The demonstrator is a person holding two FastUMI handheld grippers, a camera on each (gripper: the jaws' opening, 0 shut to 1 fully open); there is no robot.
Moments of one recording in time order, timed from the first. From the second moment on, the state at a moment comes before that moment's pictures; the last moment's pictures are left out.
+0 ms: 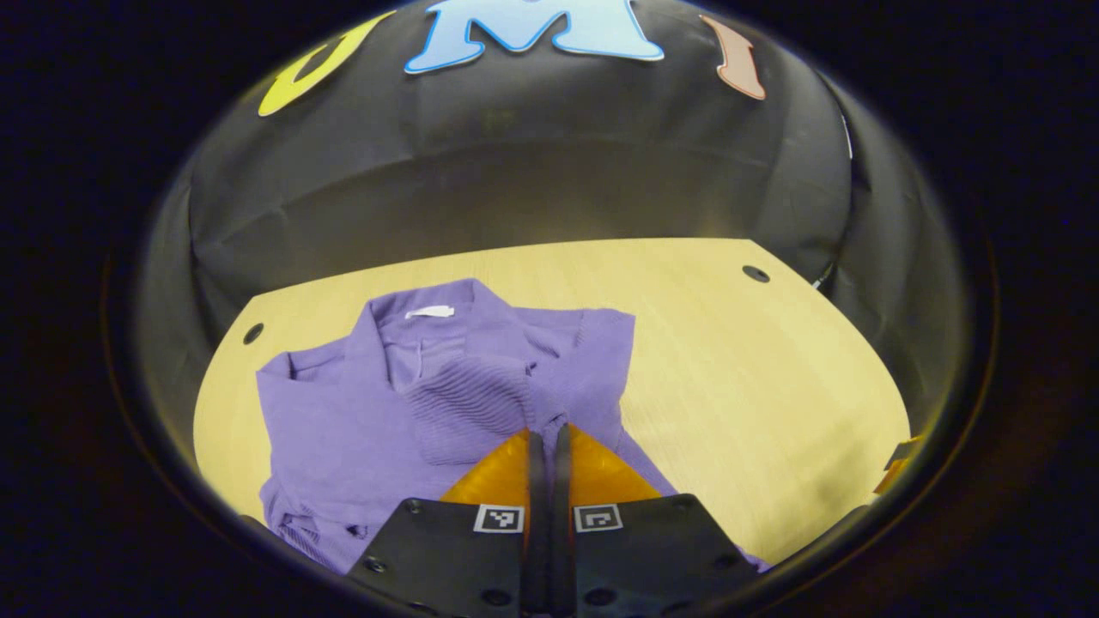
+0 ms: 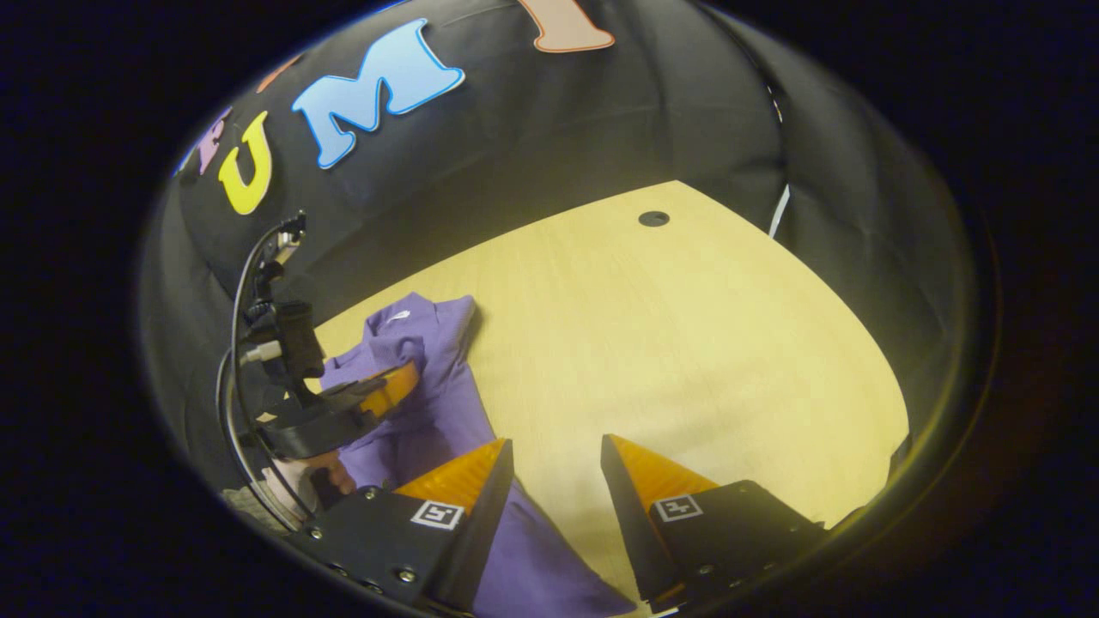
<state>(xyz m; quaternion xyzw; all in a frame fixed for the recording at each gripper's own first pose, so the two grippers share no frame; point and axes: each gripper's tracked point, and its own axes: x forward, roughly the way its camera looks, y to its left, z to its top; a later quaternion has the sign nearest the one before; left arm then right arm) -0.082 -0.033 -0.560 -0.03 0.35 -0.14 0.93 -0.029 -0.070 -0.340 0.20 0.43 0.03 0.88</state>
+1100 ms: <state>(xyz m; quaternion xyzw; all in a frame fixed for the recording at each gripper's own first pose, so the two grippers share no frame) -0.158 0.056 -0.533 0.00 0.35 -0.17 0.92 -0.086 0.003 -0.362 0.17 0.46 0.07 0.87</state>
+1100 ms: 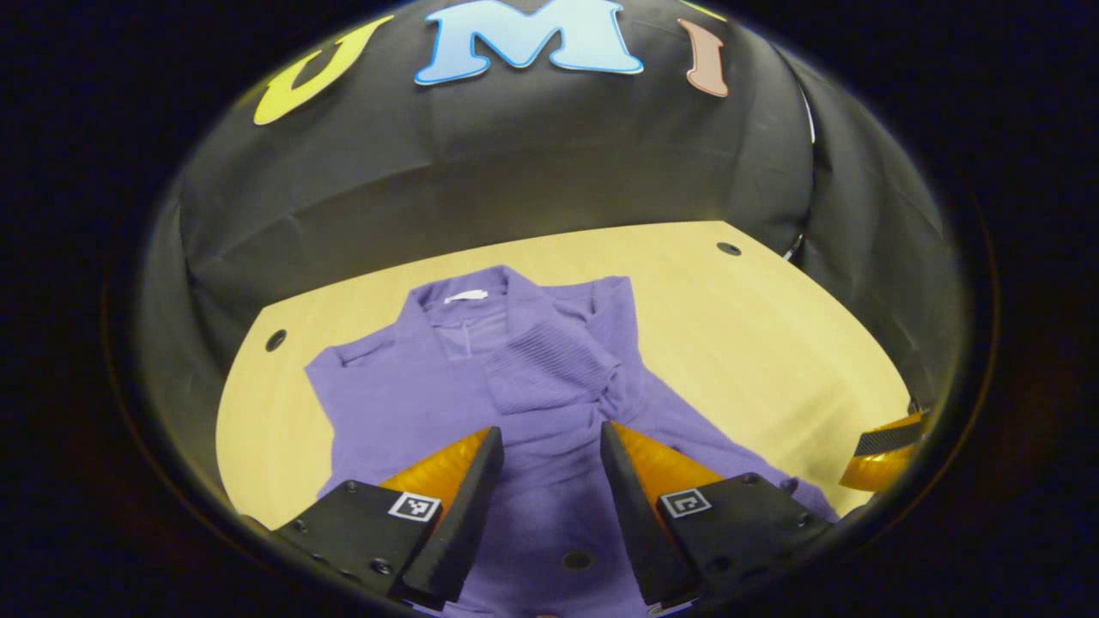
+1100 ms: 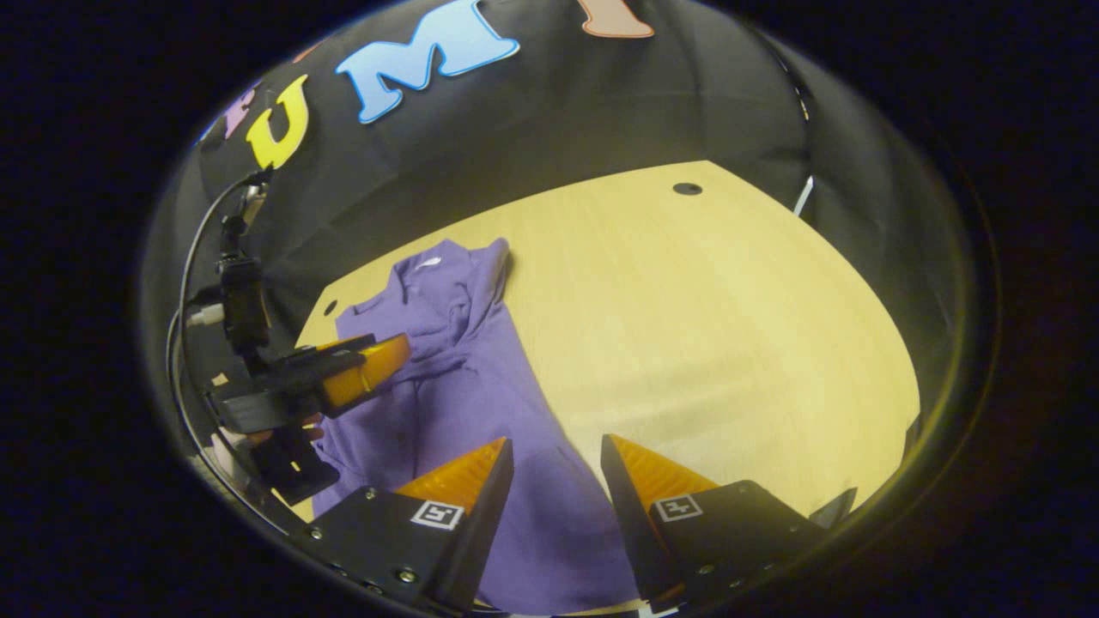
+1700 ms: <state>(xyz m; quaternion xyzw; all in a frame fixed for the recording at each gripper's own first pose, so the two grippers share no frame) -0.327 0.182 -0.597 0.00 0.44 -0.10 0.89 -0.170 0.037 -0.405 0.10 0.53 0.11 0.84</state>
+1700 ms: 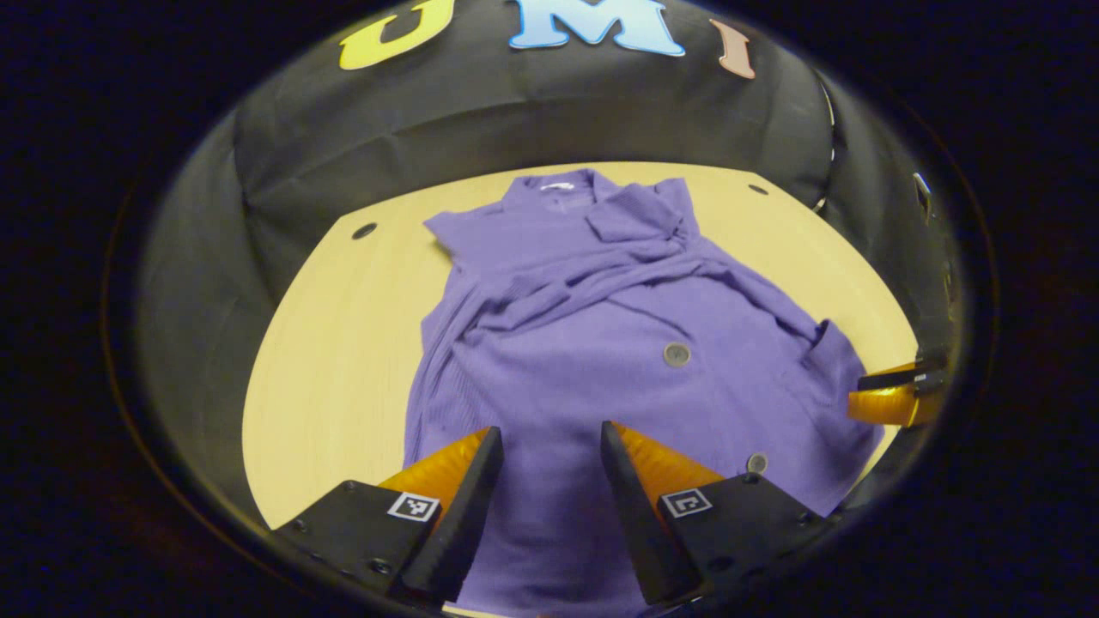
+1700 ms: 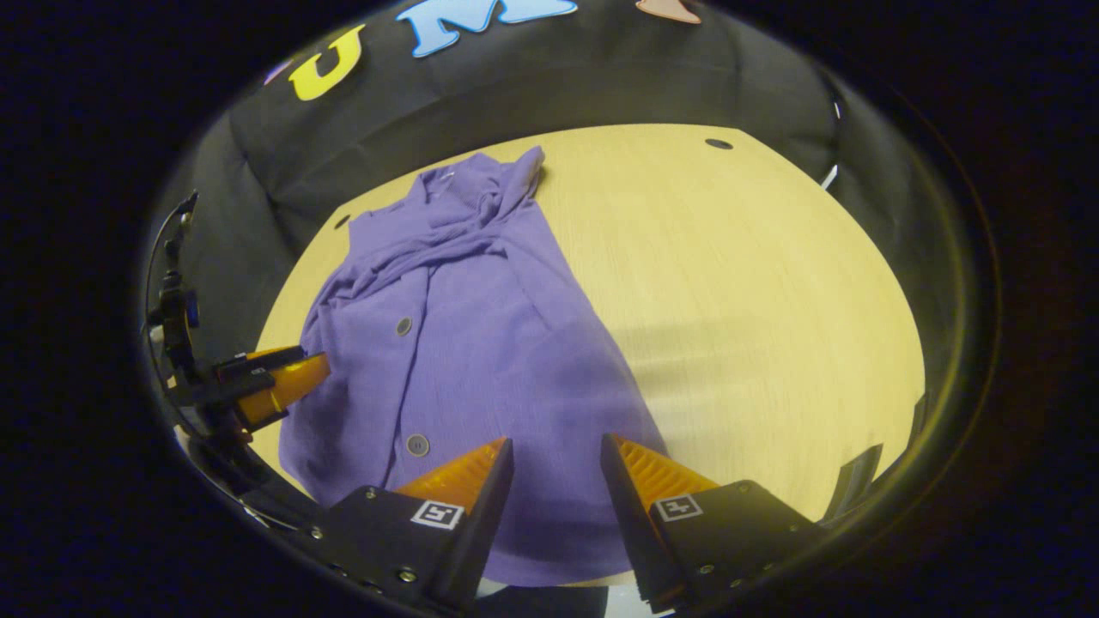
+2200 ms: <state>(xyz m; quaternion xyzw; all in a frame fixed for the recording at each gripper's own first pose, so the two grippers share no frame) -0.395 0.209 -0.631 -0.01 0.51 -0.08 0.86 -0.191 0.043 -0.431 0.04 0.55 0.12 0.82</state>
